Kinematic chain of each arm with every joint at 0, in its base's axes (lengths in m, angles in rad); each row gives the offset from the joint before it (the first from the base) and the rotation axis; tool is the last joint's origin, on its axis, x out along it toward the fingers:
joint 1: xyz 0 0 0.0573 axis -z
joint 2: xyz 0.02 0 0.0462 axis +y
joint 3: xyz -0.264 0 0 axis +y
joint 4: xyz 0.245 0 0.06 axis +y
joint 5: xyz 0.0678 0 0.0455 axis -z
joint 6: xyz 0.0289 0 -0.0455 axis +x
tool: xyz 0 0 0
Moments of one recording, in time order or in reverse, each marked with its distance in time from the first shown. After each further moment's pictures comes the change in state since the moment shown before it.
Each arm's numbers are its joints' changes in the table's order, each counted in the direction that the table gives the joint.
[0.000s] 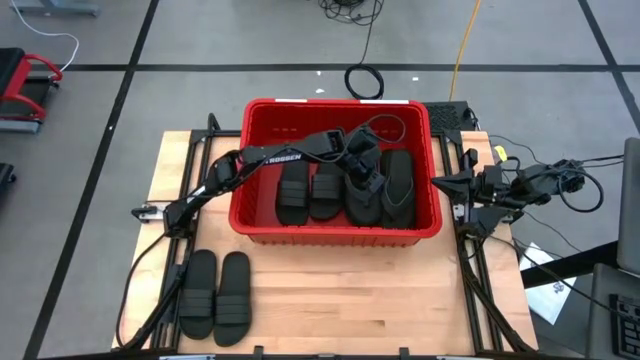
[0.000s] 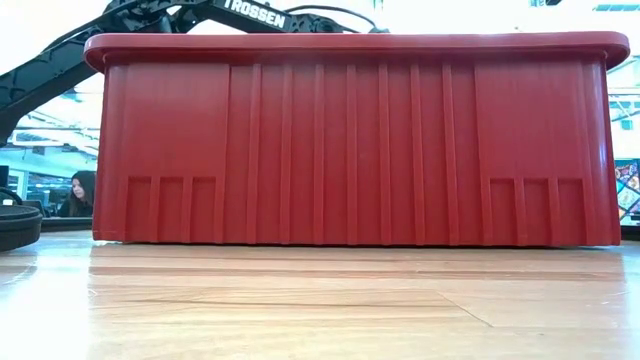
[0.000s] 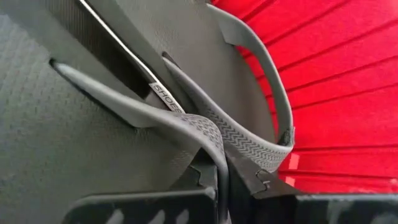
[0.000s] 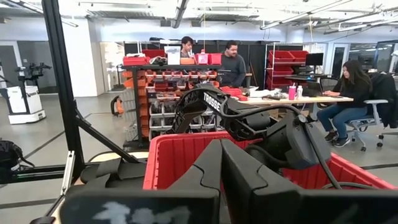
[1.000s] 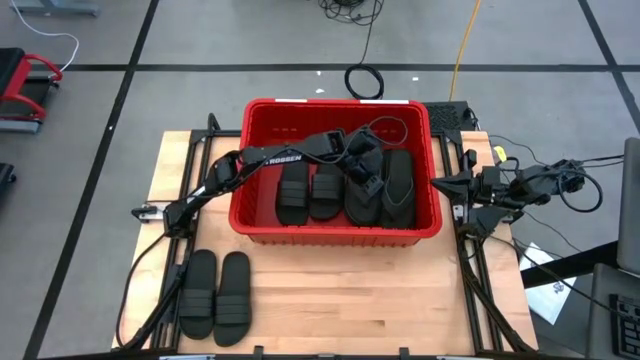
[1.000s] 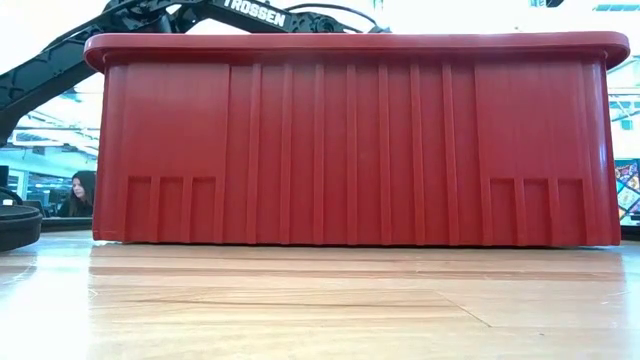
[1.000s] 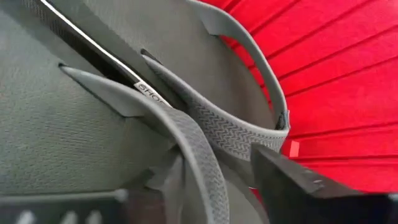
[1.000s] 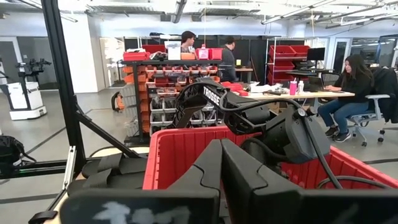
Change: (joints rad) left arm 0.008 0.000 0.000 0.009 0.016 0.092; right arm 0.000 0.000 0.000 0.027 -0.001 0.020
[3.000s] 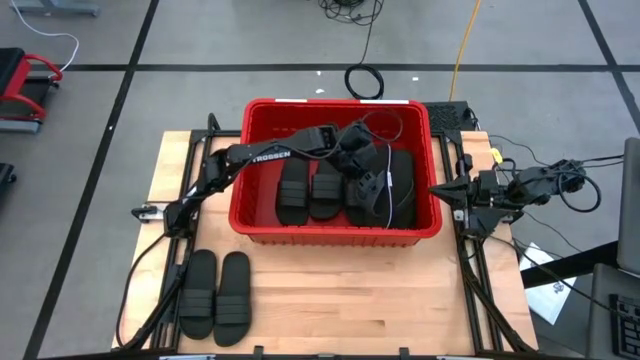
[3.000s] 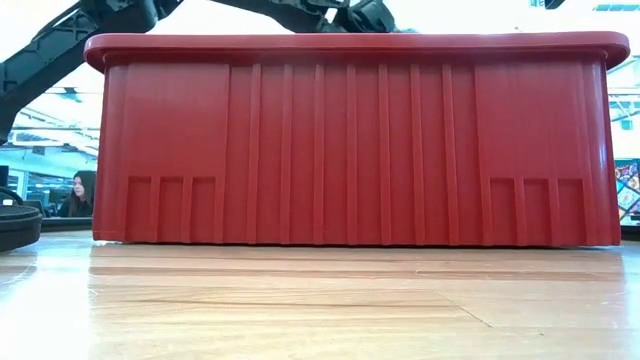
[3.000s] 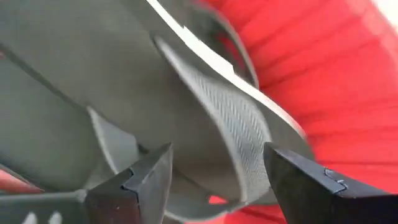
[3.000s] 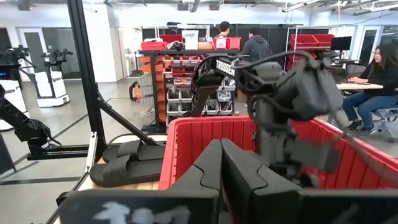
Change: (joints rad) left arm 0.019 -0.113 0.015 0.136 -0.059 -0.002; right arm 0.000 -0.002 0.000 0.055 -0.078 0.038
